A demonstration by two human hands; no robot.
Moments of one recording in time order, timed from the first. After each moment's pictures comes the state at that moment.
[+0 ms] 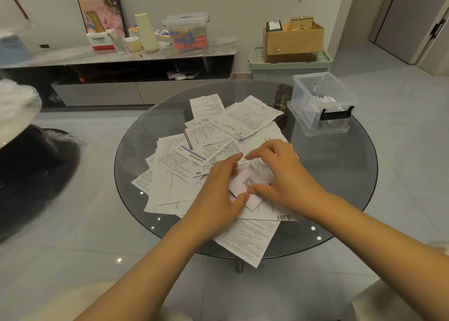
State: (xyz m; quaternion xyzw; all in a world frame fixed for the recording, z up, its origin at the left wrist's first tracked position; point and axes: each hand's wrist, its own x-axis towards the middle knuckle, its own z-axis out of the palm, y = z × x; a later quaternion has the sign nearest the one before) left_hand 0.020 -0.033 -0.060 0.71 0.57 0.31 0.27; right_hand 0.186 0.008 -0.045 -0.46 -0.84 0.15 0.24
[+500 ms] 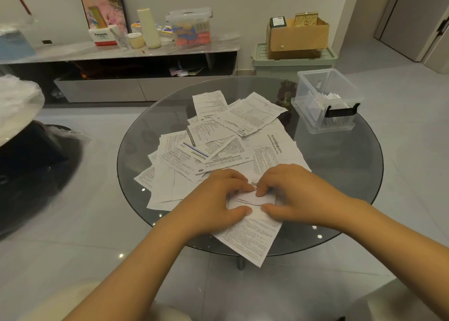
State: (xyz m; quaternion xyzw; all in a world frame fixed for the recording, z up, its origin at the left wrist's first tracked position) left_hand 0.002 -0.034 -0.052 0.81 0.53 0.17 0.20; right_hand 0.199 -0.005 -0.042 -0.40 -0.90 0.14 0.09
